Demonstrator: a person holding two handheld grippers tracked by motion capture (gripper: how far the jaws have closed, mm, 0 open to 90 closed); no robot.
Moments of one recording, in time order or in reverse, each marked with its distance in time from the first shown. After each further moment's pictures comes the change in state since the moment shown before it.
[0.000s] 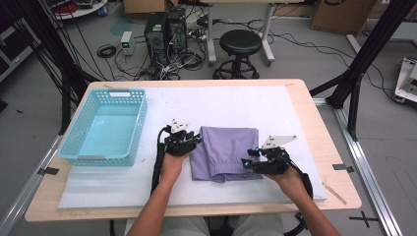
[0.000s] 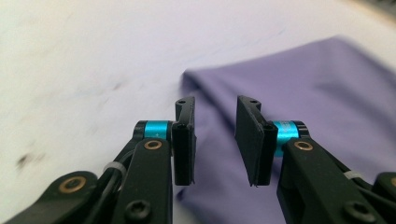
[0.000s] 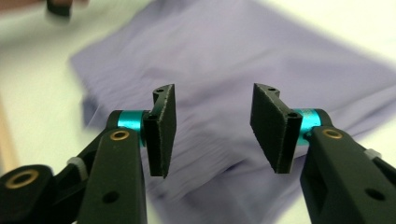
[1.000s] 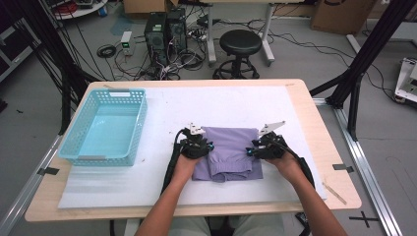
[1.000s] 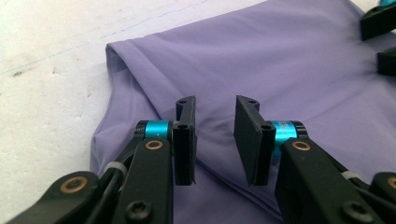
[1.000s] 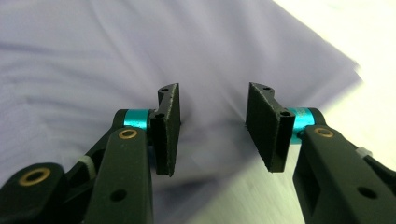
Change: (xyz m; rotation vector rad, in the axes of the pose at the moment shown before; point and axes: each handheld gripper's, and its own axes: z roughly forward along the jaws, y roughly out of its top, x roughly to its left) left arm -0.023 -0.007 0.032 0.157 -0.012 0.069; right arm -0.048 0.009 0.031 0.207 -0.126 -0.045
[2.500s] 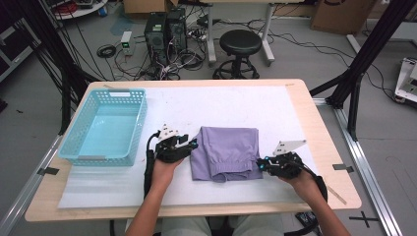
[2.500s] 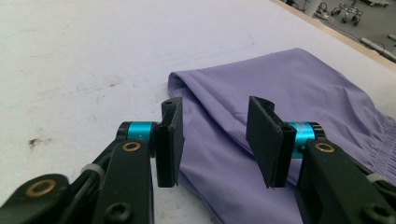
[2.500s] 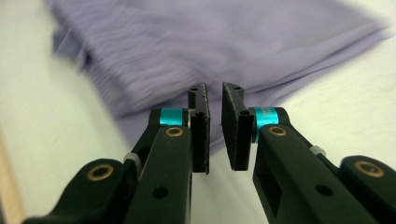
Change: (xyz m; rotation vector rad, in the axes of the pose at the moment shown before) left arm 0.031 -0.019 -0.065 -0.212 -0.020 -0.085; right arm 0.028 -0.048 -0.041 -0.076 0.126 -0.056
